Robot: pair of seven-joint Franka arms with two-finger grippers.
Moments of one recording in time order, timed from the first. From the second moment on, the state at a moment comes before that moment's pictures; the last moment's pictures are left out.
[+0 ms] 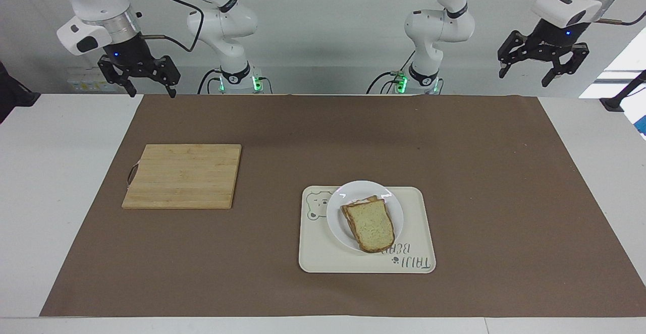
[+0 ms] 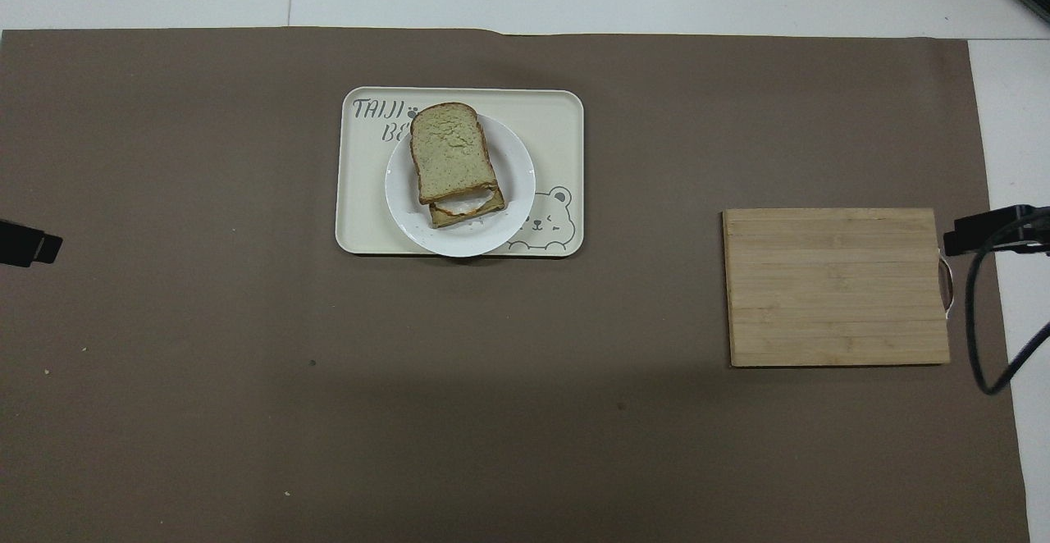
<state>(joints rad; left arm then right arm) -0.17 0.01 0.11 -1.32 -0.02 1.32 0.28 0.14 -0.06 -0.19 -1.58 -0.02 1.52 -0.03</state>
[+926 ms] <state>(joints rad) -0.16 0.00 0.12 -1.33 -0.02 1.29 0.28 0.14 -0.06 -0.19 -1.58 -0.02 1.52 -0.03</state>
